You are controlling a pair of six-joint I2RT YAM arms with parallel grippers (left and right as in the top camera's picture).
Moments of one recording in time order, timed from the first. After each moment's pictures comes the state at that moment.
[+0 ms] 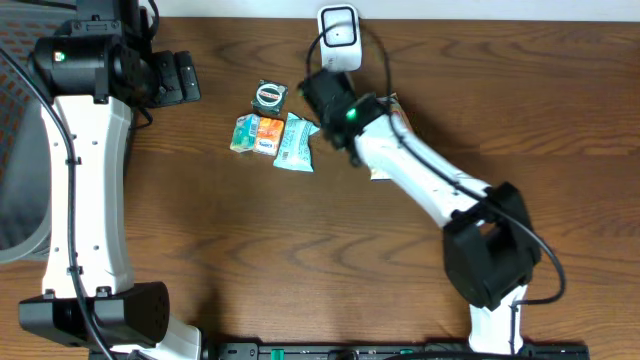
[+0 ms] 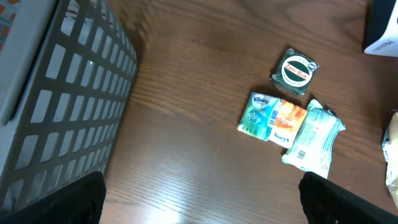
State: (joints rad) left arm 0.03 1.72 2.00 -1.36 -0.09 -0.18; right arm 0.60 2.05 1.73 -0.80 0.49 0.13
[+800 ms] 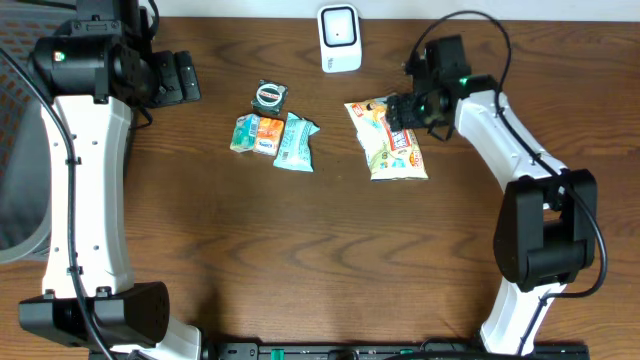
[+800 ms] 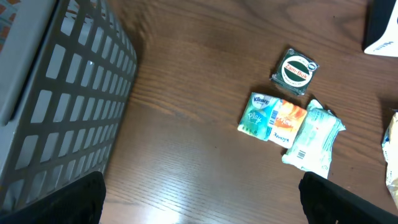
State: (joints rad) left arm 0.03 1.72 2.00 -1.36 -0.09 -0.18; right arm 0.20 2.02 1.54 -0.65 -0.14 0.07
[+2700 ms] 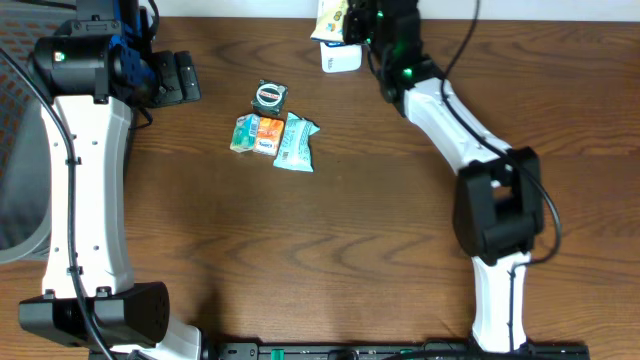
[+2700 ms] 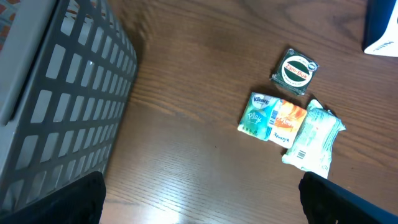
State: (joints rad) left arm 0.03 1.72 2.00 -1.36 -0.09 -0.18; right arm 0.36 2.26 1.85 0.16 0.00 0.20
